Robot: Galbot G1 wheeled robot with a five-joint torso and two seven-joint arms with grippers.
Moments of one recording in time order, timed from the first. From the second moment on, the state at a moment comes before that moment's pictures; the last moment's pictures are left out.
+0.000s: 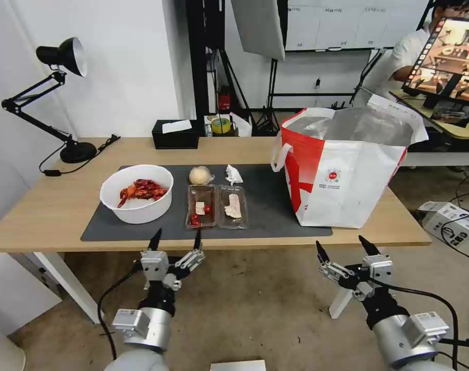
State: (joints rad) left arm 1.69 -1.55 -0.38 -2.30 -0.10 -0.01 -0.01; right arm -1.82 1.35 0.66 2.42 0.22 -0.15 -0.07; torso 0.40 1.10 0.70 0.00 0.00
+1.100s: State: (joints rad) left arm 1.72 -1.52 -0.43 -2.31 -0.11 -0.03 0.03; right arm -1.80 1.34 0.61 2.41 0.41 -0.12 0.02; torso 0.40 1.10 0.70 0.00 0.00
